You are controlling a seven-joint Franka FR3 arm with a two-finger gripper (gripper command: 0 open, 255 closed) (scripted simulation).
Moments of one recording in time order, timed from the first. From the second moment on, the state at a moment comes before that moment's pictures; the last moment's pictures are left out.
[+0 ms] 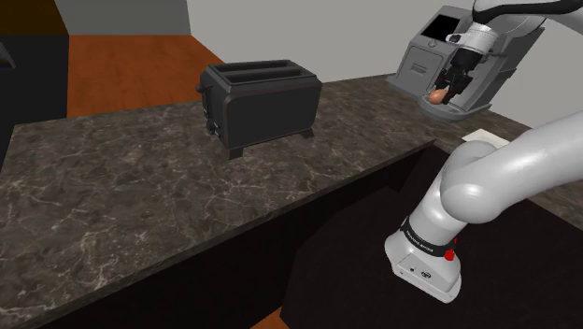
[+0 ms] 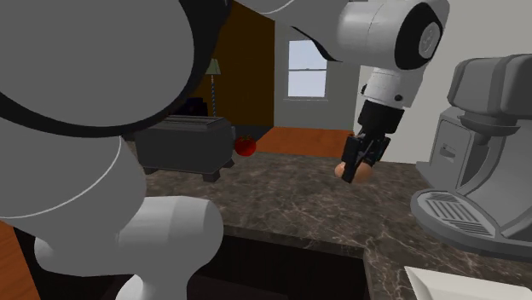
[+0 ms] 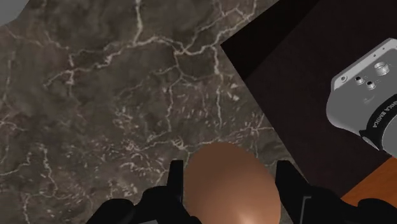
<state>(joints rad) 0.11 -0.59 -1.07 -2.08 -0.32 1.60 -1.50</state>
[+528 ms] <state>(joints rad) 0.30 -0.50 -1.41 -1.84 -0.33 1.56 -1.71</state>
